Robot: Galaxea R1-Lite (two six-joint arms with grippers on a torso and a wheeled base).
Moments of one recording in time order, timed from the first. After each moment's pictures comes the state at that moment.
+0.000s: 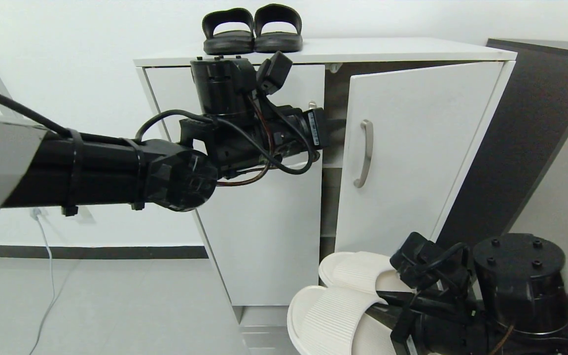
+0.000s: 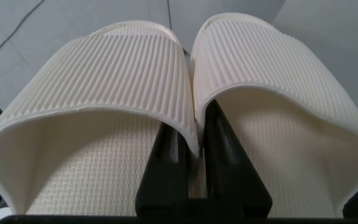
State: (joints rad) left arm -0.59 1.95 -1.50 -0.52 -0.40 -0.34; right arm 0.90 1.56 -0.55 -0.60 -0.05 -0.01
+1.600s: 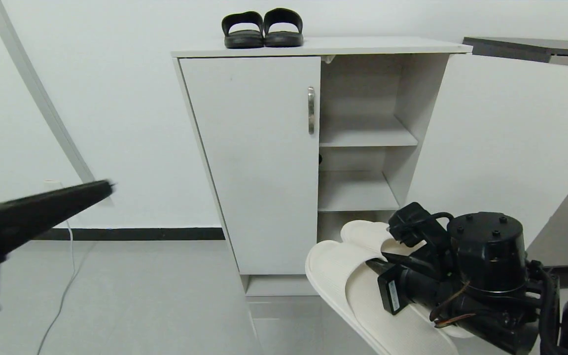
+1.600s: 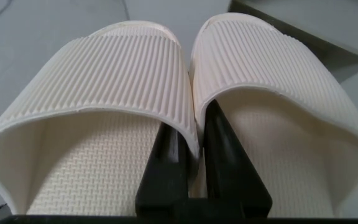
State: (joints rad) left arm -0.45 0.85 -0.70 -0.15 -0.14 -0.20; right arm 0.79 1.68 -0.61 -0.72 -0.23 0.03
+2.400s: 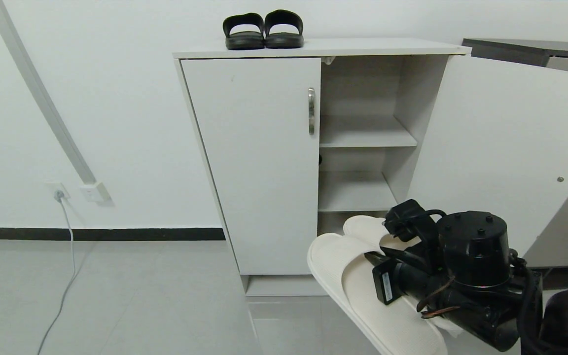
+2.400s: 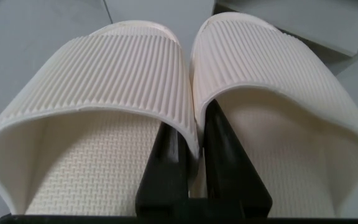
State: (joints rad) left arm 0.00 0.02 -0.05 -0.03 0.08 -0.08; right arm 0.78 1.73 -0.63 -0.76 -0.28 0.05
